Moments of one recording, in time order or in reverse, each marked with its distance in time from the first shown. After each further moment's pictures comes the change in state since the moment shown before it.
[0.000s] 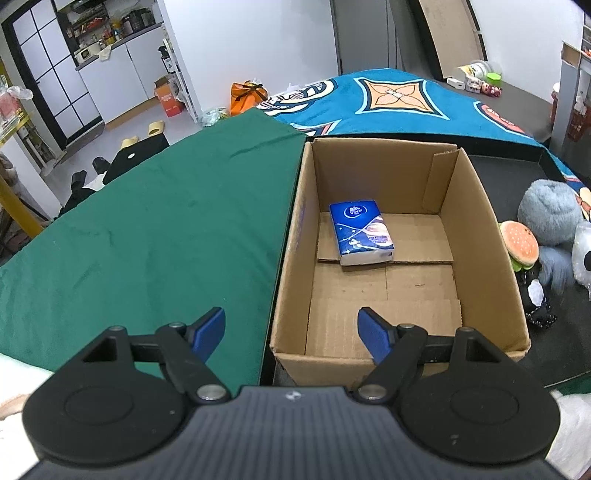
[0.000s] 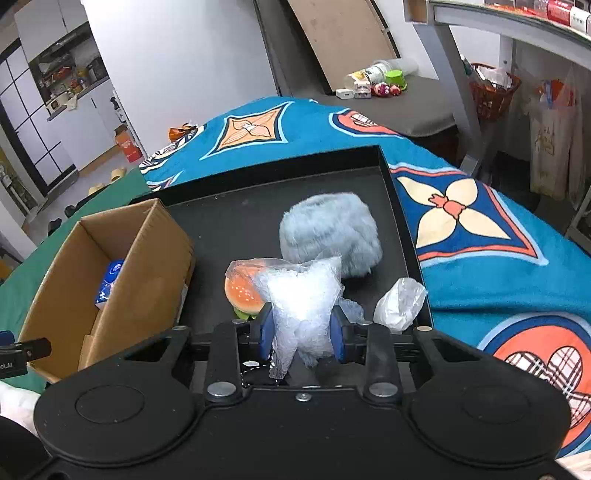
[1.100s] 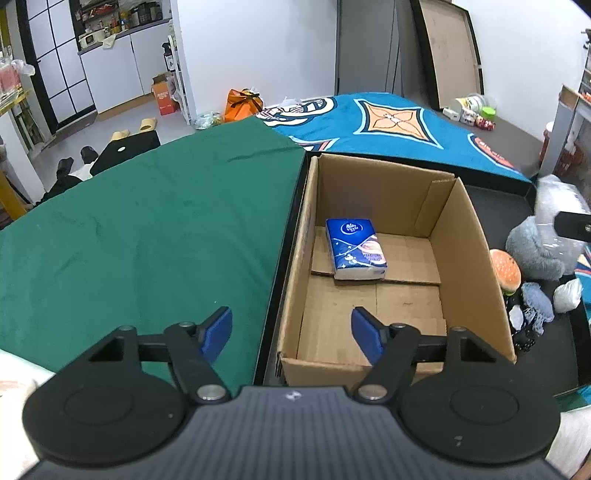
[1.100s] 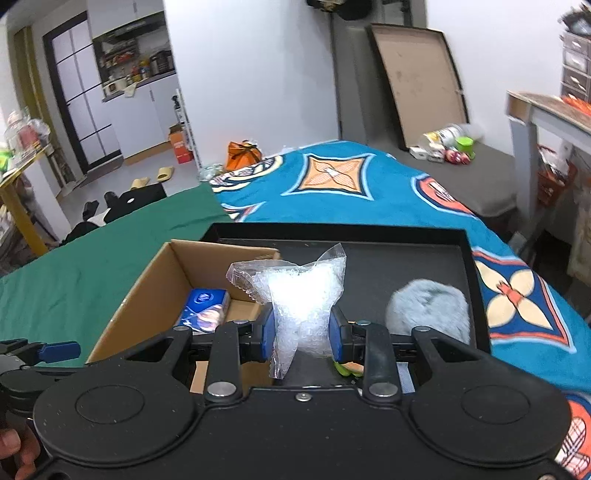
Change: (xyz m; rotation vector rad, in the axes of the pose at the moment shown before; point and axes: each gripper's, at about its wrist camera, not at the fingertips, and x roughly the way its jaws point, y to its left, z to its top) left arm -0.004 0.025 -0.005 -0.094 -0.049 -0.096; right arm -0.028 0.098 0.034 -0.198 -0.090 0.078
